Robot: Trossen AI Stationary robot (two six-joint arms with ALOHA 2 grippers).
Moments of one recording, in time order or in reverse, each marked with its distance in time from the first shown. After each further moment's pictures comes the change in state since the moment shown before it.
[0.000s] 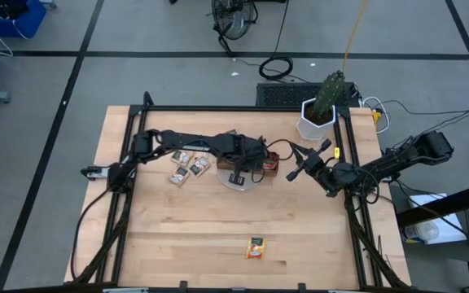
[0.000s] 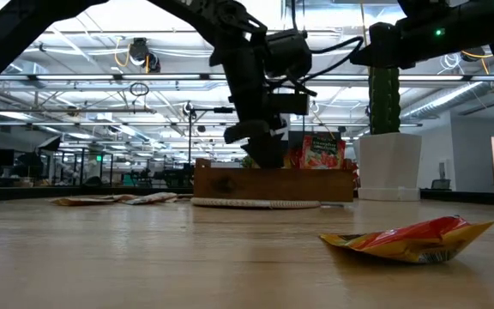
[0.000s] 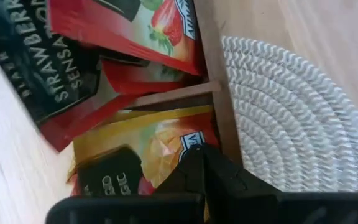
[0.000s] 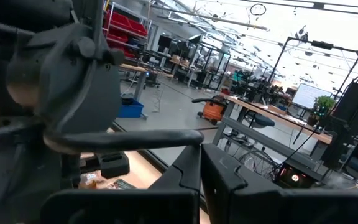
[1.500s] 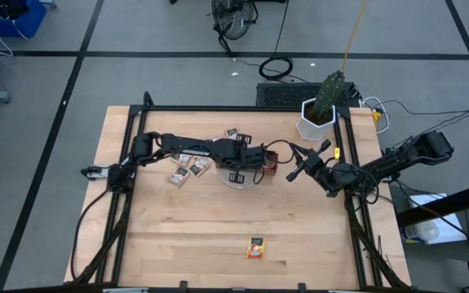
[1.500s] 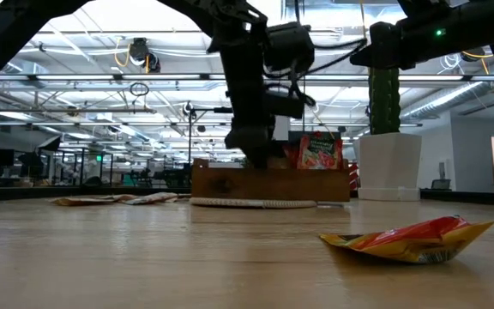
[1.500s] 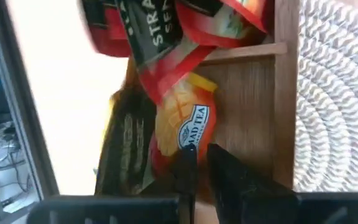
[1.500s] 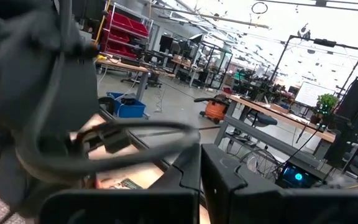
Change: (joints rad) left arm -0.040 -0.011 -0.002 -0.016 -0.315 -0.122; right arm 0.000 0.000 0.000 -0.013 -0.001 0.024
